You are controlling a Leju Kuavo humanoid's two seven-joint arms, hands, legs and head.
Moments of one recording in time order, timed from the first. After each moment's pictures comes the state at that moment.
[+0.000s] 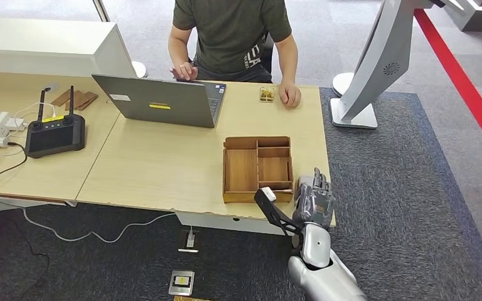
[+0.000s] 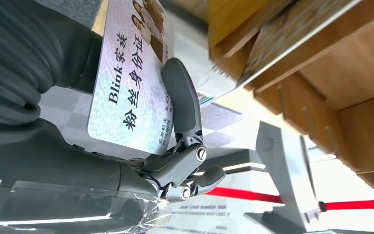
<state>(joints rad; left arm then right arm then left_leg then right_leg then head) -0.13 -0.07 1.30 -0.10 -1.54 0.13 -0.03 -0.50 0.08 0.67 -0.74 0.94 -0.53 0.55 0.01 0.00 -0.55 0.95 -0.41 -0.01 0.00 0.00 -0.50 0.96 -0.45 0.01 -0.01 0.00</state>
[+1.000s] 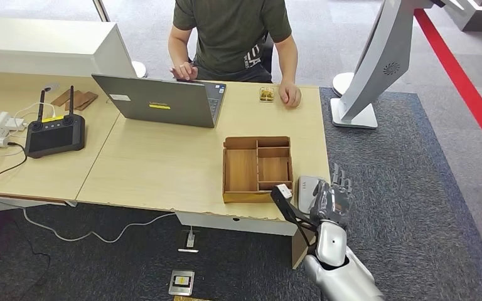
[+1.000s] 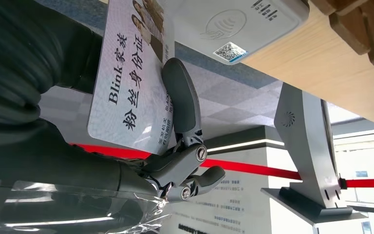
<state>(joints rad) -0.13 -0.07 1.35 -0.10 -1.55 0.11 -0.05 -0.49 -0.02 0.68 -0.82 1.00 -0.50 0.63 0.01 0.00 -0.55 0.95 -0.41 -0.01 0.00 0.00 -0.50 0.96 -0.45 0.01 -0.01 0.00</state>
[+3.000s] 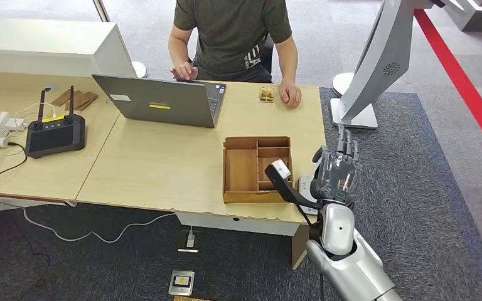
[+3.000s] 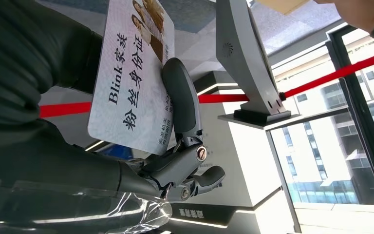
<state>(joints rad) -0.14 -0.07 1.34 -0.10 -1.55 0.08 -0.07 -0.51 -0.07 0.69 -1.17 1.11 -0.49 0.62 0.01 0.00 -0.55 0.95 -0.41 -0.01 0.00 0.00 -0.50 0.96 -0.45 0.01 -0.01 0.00</state>
